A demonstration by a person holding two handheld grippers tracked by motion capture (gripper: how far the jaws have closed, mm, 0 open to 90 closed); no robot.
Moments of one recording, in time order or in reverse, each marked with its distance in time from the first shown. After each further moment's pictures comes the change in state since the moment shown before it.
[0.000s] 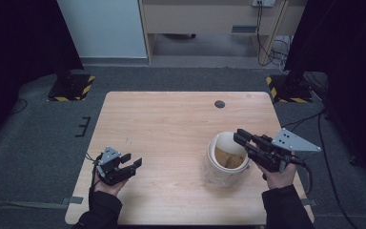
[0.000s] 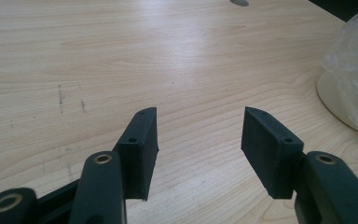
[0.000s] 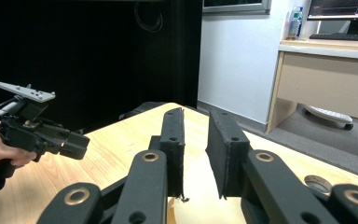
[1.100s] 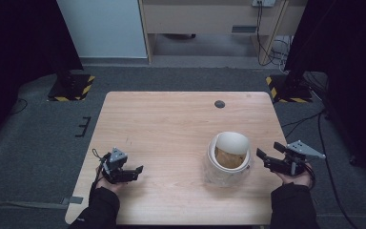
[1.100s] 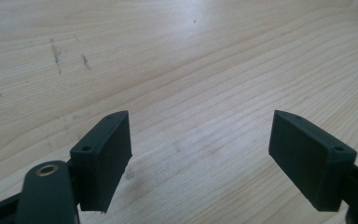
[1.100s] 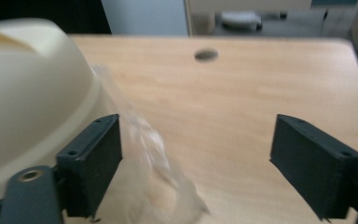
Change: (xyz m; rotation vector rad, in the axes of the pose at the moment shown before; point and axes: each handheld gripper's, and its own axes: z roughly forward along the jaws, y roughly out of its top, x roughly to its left) left arm 0.023 -0.021 0.035 0.202 0.024 0.128; right arm -0.094 -0.119 -0.027 0.266 -0.349 0.230
